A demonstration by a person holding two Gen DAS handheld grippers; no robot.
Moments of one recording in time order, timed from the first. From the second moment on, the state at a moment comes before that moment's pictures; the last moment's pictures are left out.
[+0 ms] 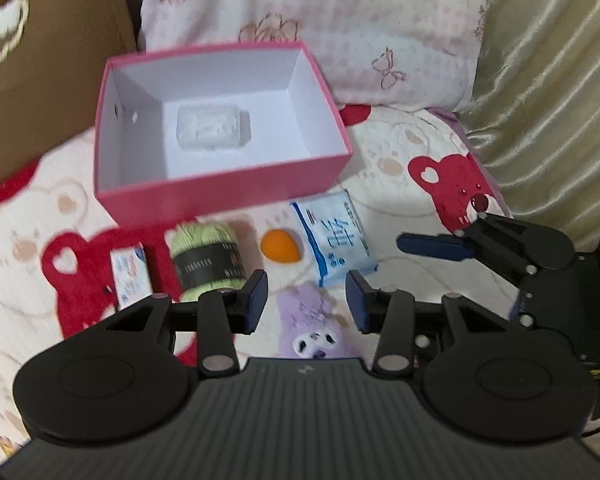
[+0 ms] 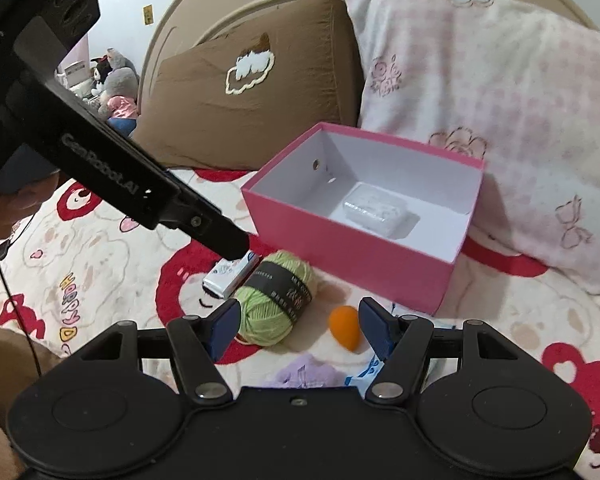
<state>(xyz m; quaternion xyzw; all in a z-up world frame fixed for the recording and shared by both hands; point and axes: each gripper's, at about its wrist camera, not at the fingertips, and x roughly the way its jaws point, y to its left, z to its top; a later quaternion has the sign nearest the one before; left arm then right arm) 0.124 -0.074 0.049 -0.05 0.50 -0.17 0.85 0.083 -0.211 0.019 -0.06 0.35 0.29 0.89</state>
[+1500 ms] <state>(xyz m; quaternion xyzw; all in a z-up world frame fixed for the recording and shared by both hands) 0.158 -0.115 -0.092 -0.06 0.43 -0.12 0.89 0.141 -0.198 -0.123 -0.05 0.35 0.26 0.90</state>
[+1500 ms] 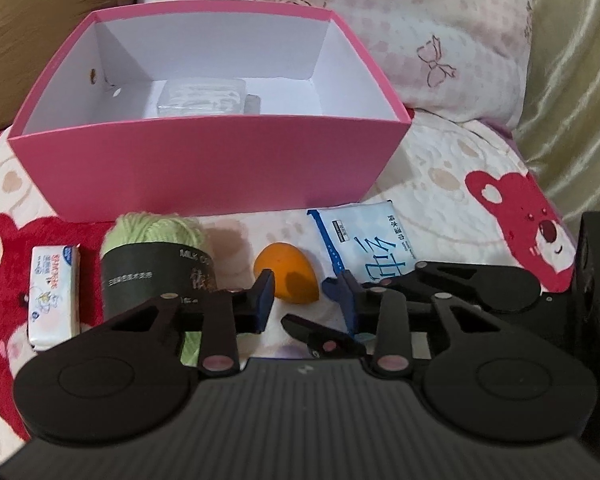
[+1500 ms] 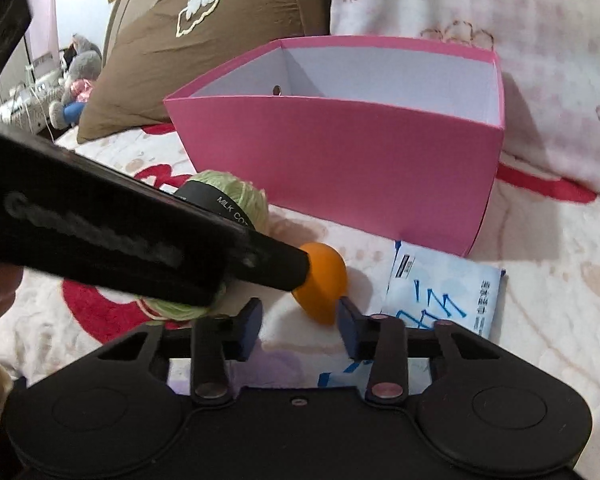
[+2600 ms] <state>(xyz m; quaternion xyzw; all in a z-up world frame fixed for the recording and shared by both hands) 0.211 -0.120 -0.123 -0.12 0.45 -0.08 0.88 0.164 -0.200 -0.132 -0.06 0.33 0.21 0.92</state>
